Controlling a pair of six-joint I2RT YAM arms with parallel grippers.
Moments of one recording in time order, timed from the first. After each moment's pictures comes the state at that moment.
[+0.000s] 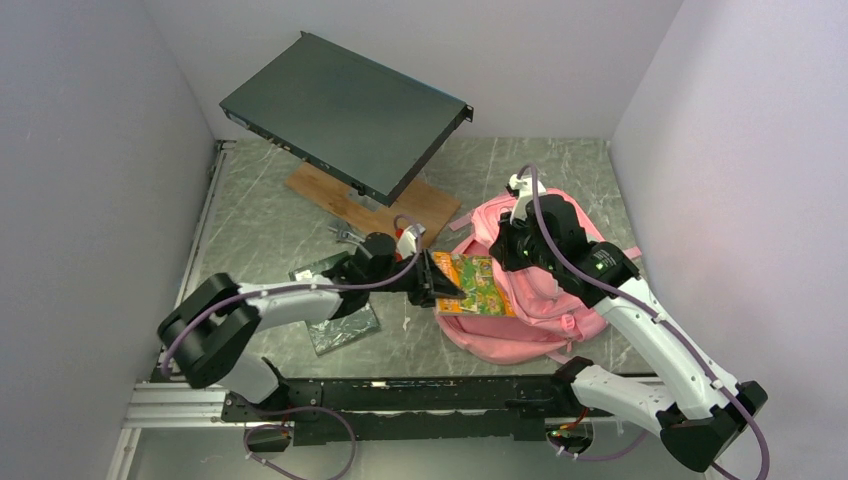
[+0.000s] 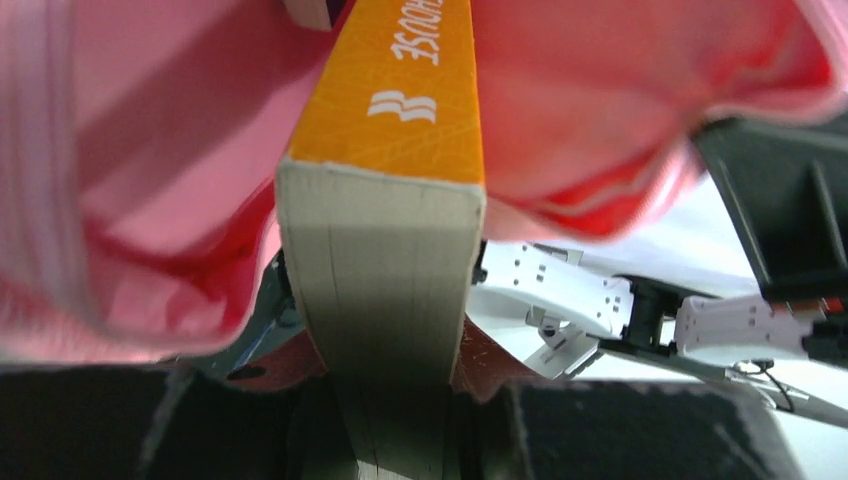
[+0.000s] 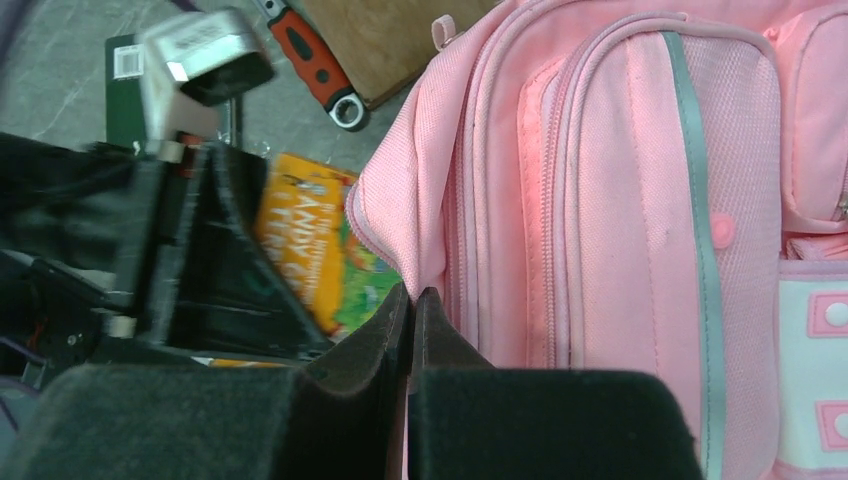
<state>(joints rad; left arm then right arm) -0.84 1.50 0.71 0.48 0.55 -1.37 0.60 0.98 1.10 -0.75 0.03 0.31</state>
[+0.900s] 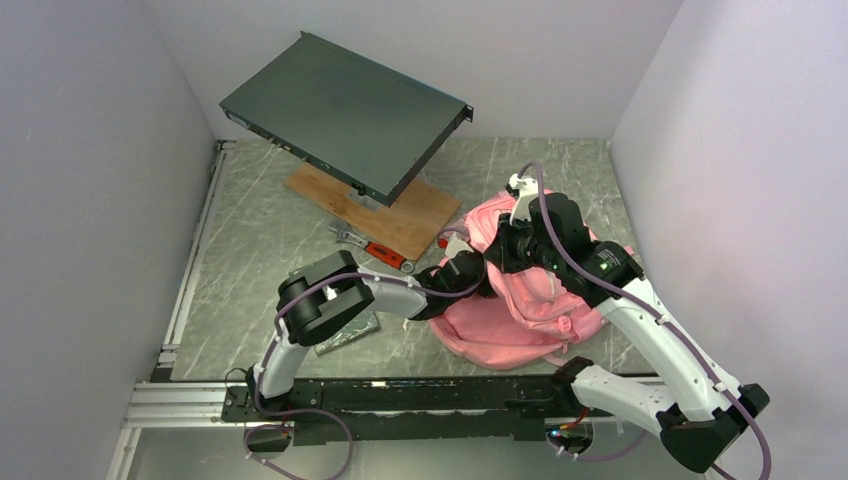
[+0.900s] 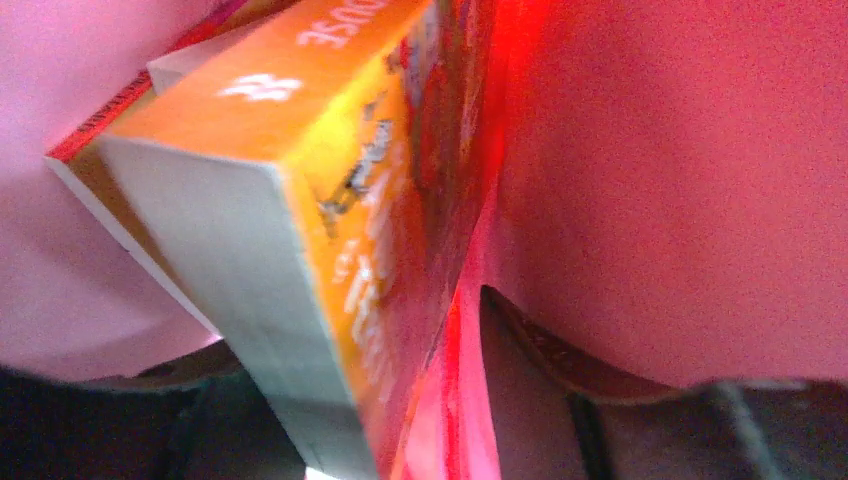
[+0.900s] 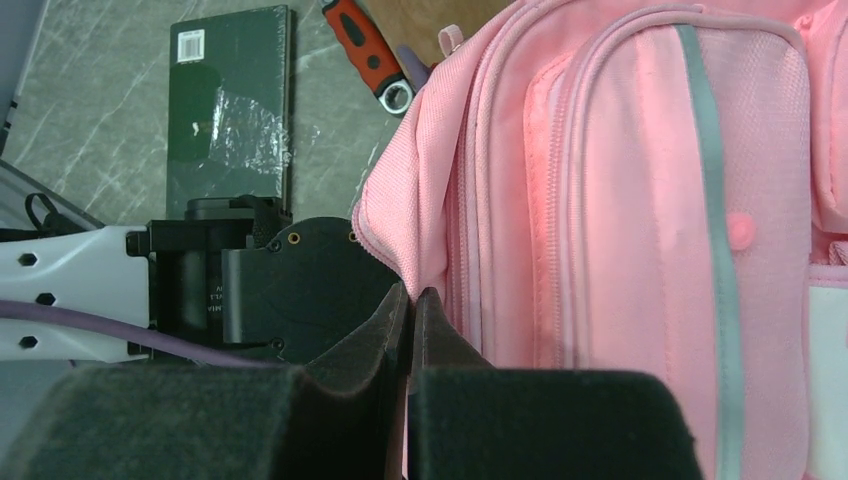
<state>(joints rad) -1.09 2.08 1.17 0.59 -0.17 -1.59 0.60 0.97 1.12 -0.77 -0.06 0.34</state>
